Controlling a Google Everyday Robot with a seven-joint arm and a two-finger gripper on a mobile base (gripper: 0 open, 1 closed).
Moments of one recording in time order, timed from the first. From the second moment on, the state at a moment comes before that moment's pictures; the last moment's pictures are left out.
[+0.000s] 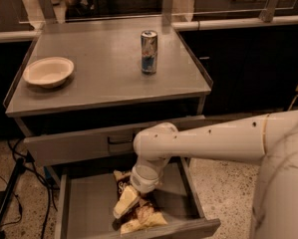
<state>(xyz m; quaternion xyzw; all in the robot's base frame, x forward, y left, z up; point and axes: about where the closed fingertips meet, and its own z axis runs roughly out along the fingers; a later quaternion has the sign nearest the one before) 0.446 0.015 0.525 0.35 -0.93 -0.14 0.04</state>
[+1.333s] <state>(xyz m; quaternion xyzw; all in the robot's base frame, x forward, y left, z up) 0.457 0.017 0.477 0.25 -0.95 -0.16 0.06</state>
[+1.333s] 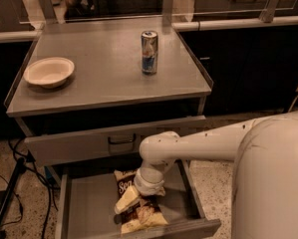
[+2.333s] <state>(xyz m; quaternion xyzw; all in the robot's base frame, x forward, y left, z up) 0.468 0.011 0.450 0.18 -0.97 -0.17 0.06</state>
